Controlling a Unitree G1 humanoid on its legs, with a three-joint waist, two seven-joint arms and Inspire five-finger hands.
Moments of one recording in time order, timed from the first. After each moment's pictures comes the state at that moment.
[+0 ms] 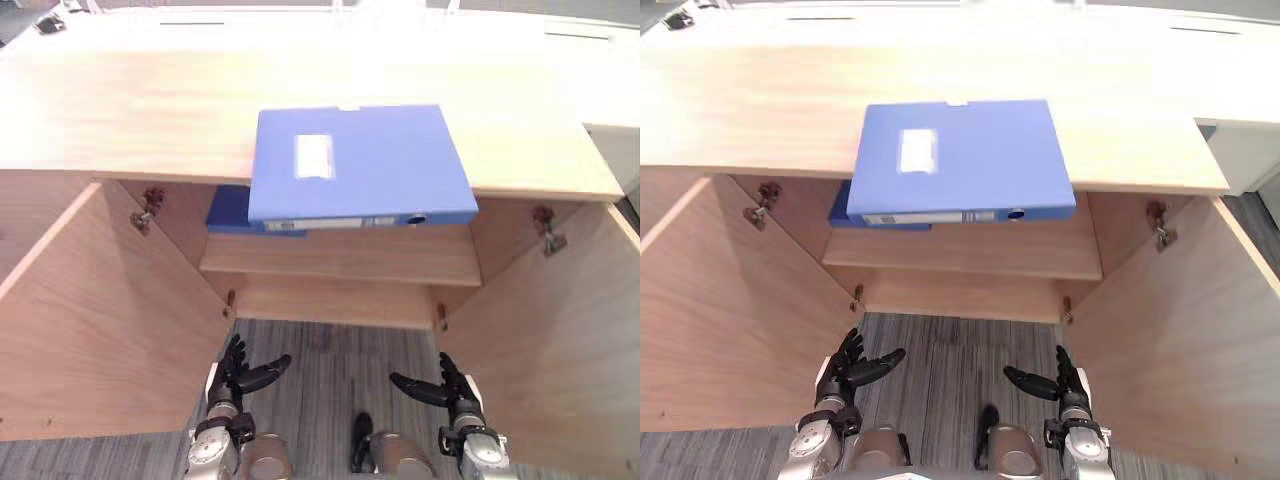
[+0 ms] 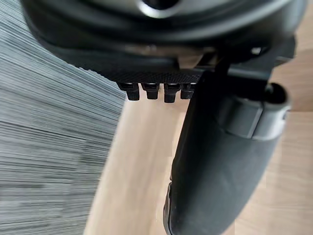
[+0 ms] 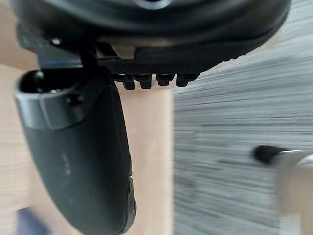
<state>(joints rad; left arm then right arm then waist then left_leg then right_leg) 0.18 0.05 0.06 0.51 -0.21 -0.17 0.02 0.15 -0.13 -0.12 0.61 0.06 -0.08 -0.05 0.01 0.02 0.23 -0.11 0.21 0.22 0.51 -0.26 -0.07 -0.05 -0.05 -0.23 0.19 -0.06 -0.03</state>
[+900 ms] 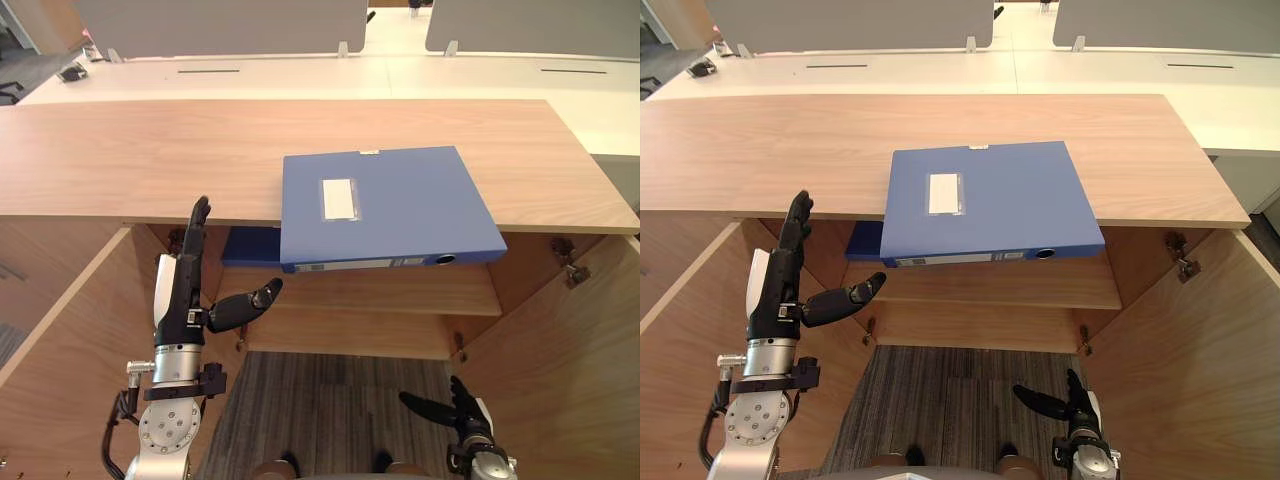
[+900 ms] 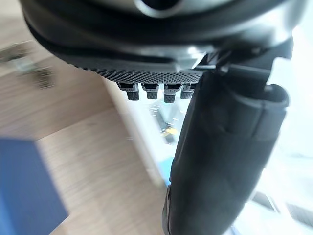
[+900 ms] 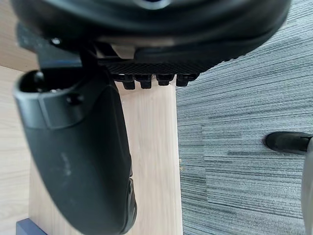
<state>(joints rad) 0.32 0.27 0.03 -0.39 0.27 -0.29 0.17 0.18 -0.16 -0.14 0.75 0.05 -0.10 -0.04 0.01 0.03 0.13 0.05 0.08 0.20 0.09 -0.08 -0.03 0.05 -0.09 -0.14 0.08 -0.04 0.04</state>
